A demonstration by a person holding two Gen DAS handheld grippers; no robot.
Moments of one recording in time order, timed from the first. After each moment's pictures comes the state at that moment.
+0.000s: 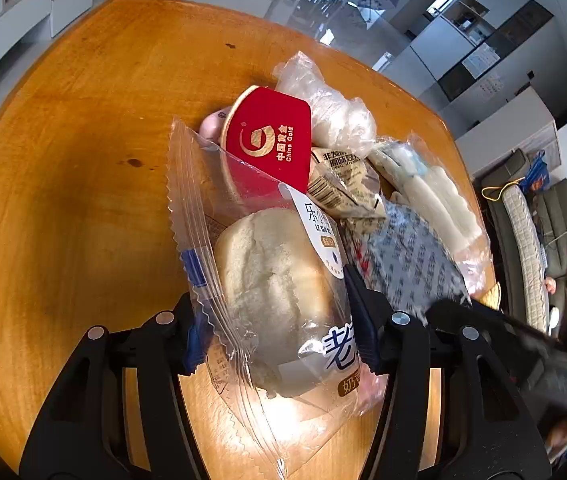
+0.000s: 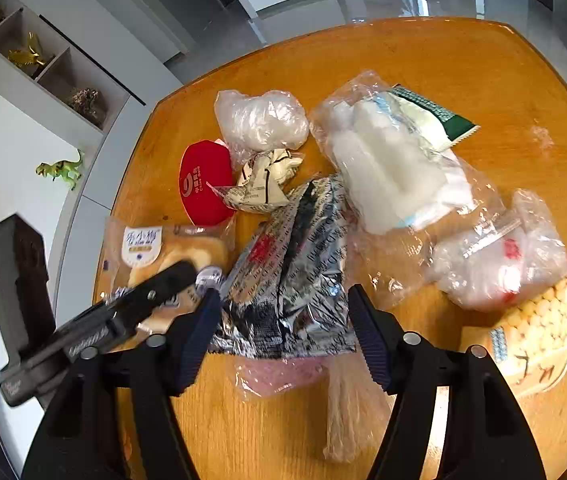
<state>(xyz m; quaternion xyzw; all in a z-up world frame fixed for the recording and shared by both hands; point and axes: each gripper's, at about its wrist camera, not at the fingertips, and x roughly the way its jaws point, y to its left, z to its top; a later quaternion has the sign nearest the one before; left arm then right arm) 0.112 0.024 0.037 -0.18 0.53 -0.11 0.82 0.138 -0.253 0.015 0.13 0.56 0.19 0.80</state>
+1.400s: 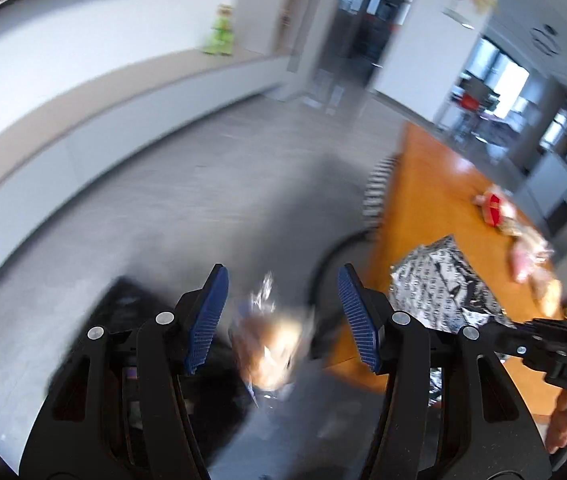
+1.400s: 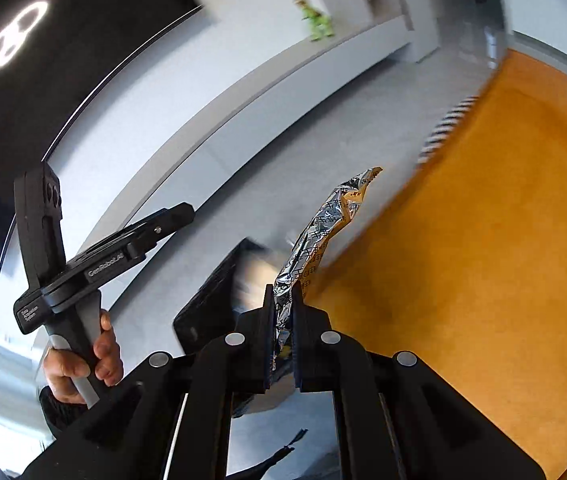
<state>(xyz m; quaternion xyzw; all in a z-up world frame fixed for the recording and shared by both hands) -0.310 0.298 0.098 -0.21 0.37 0.21 0.88 -0.234 0.059 0.055 -0.07 0.49 0.55 0.68</state>
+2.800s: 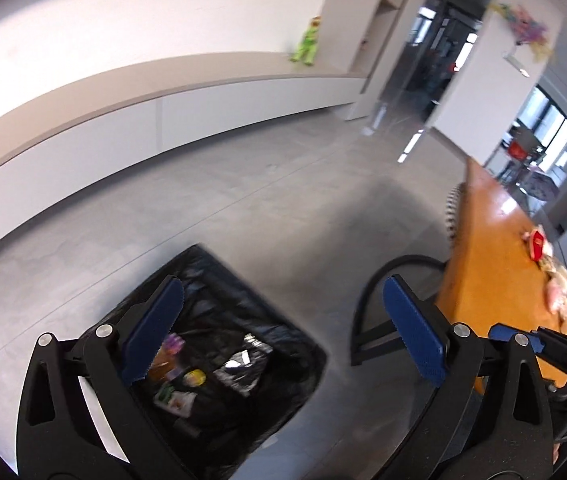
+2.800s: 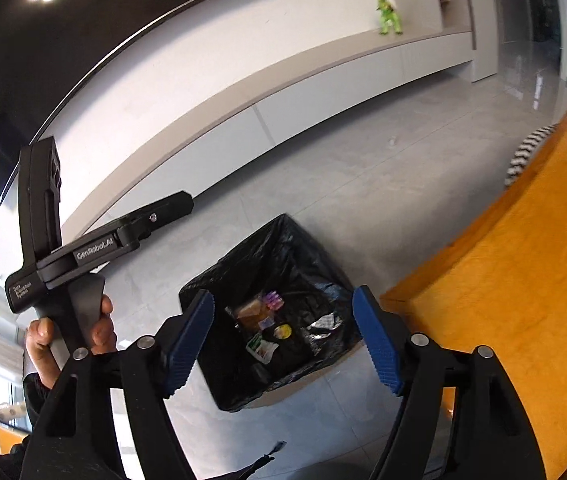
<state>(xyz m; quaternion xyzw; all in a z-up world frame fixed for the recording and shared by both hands) -0.395 0.338 0.069 -0.26 0.33 0.29 0.86 -0.273 0.087 0.041 -0.12 0.45 0.57 0.68</state>
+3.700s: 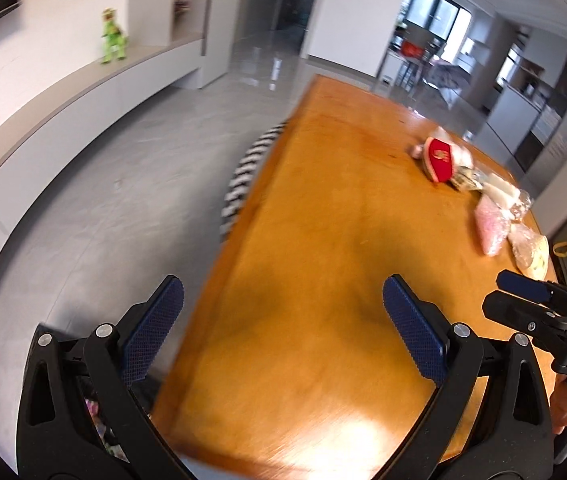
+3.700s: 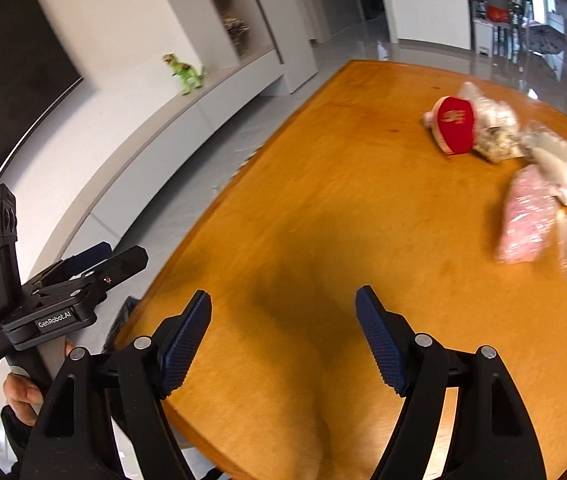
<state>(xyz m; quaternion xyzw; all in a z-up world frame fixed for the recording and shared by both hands) -0.143 0.178 0.083 -0.14 0.41 0.09 0.90 -0.078 -0.108 0.038 -0.01 0.47 0.33 0.82</state>
